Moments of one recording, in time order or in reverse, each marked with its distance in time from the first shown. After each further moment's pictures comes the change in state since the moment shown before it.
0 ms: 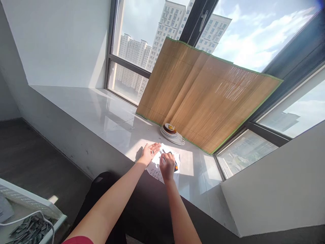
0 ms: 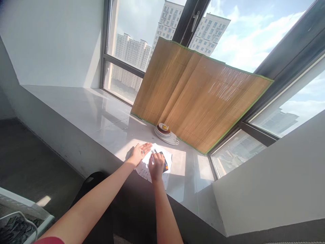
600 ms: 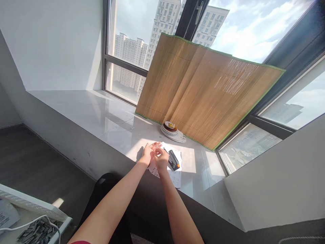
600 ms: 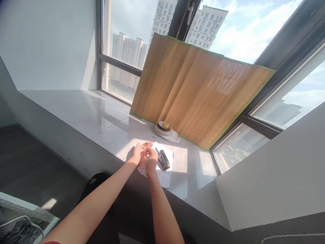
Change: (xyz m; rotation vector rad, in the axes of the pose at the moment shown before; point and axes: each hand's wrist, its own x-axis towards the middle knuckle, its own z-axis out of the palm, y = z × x) left_hand 0.000 0.000 0.003 0.050 0.053 -0.005; right_hand 0.019 -0.040 0.031 0.372 -0.108 0.290
